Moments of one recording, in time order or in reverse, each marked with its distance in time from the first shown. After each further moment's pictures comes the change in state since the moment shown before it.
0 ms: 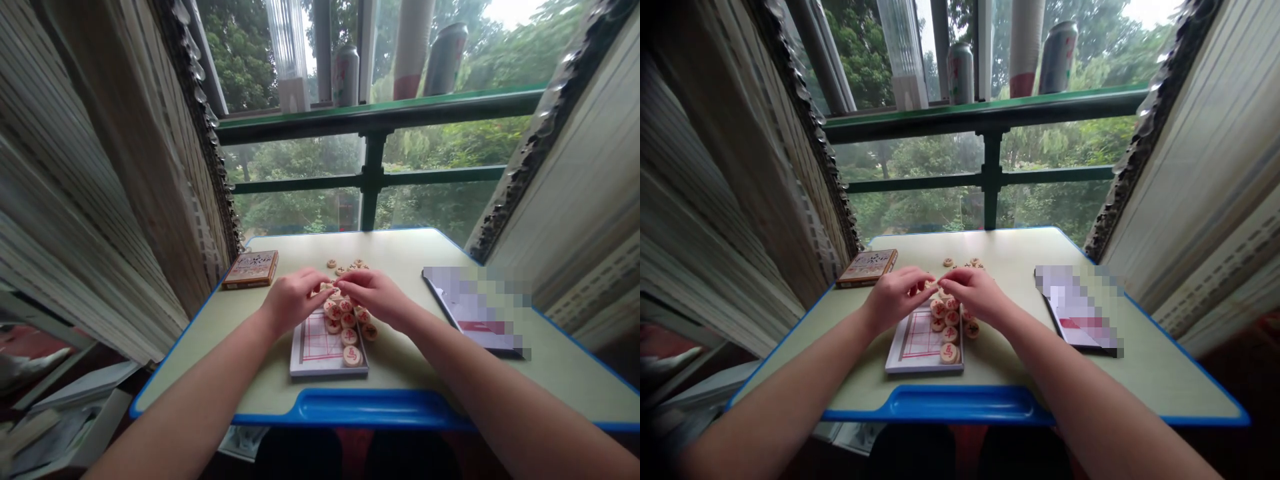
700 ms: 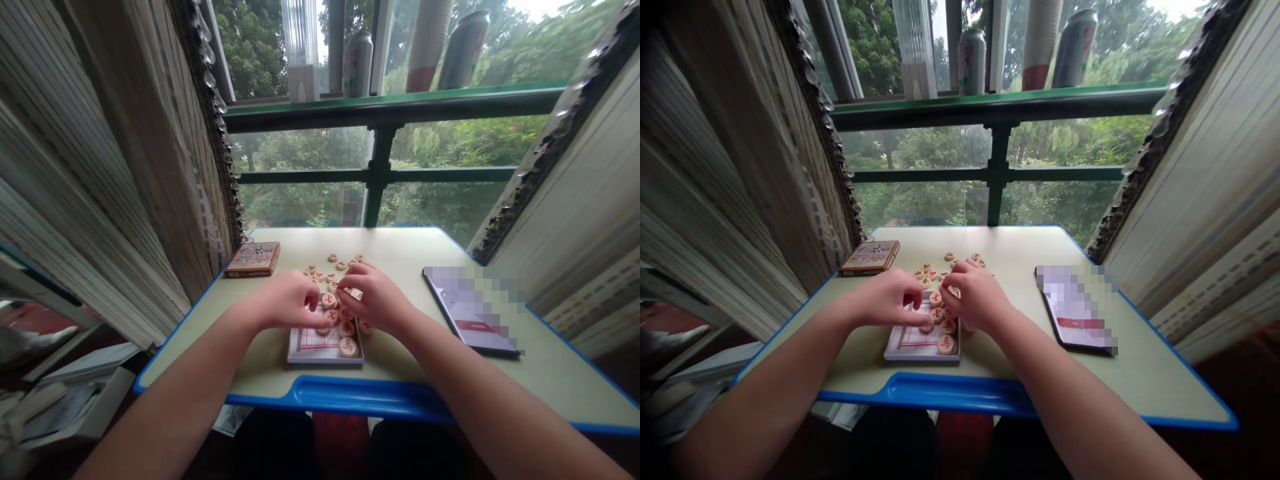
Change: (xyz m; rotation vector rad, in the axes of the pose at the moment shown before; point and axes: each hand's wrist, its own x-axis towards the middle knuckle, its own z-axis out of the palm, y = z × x) left_hand 0.006 0.016 -0.030 0.006 -0.590 -0.160; right_hand -0.010 -0.001 0.000 -0.825 0.025 -0.505
